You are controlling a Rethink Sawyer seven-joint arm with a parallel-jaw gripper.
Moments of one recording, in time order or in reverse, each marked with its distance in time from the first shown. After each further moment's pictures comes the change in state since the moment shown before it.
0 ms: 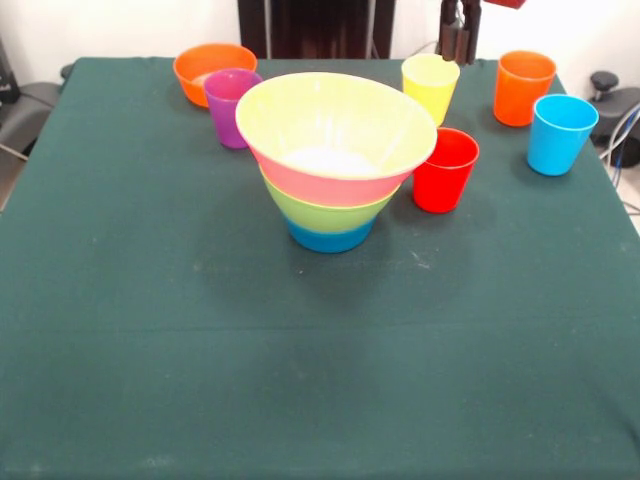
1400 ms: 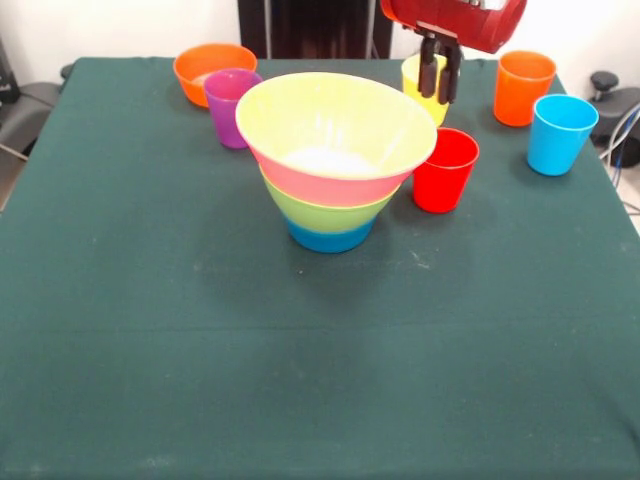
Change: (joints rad) arm 0.000 0.049 -0.009 0.004 0.000 -0.080 0.000
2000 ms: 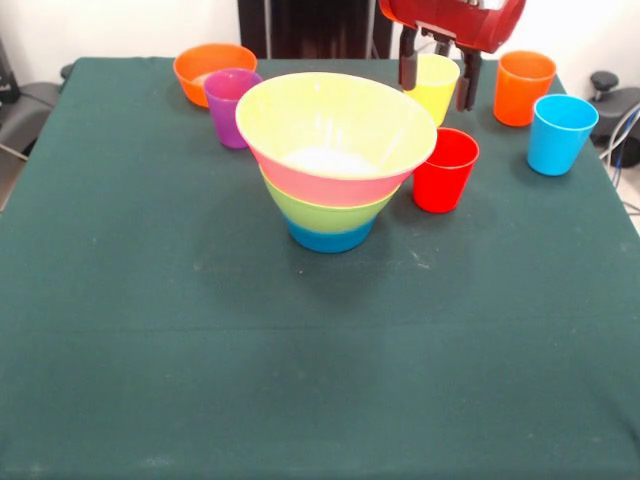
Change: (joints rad) arm 0.000 0.000 -0.002 0.000 0.000 0.000 0.000
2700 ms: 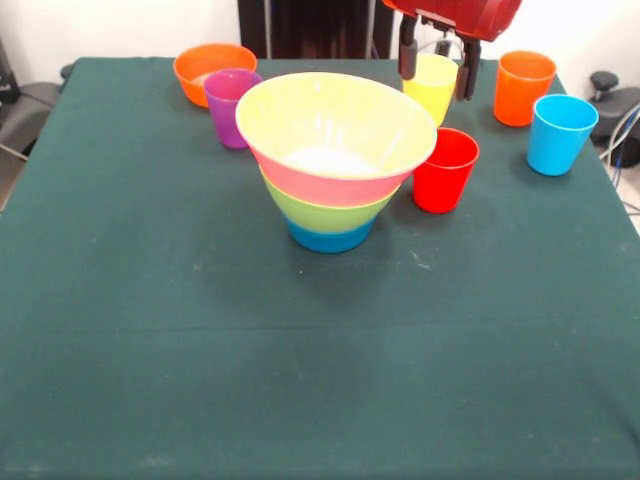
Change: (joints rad) arm 0.011 -0.018 -0.015 0.026 0.006 0.000 0.001
